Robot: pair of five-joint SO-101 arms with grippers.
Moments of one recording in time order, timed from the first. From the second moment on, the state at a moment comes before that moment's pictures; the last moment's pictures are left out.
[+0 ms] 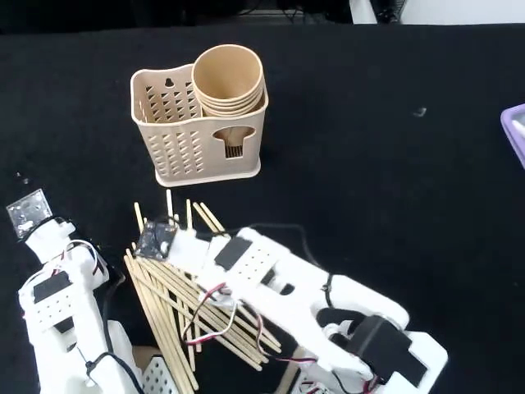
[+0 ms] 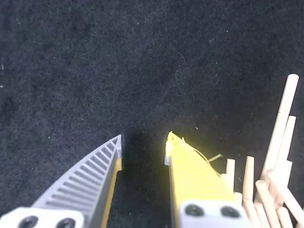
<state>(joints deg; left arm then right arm) -35.9 -55.3 83.1 38.9 -0.4 -50.3 -12.1 50.2 51.5 25.2</state>
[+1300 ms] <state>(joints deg) -35.9 -55.3 83.1 38.9 -0.5 -52.2 -35.9 57.4 57.0 21.6</state>
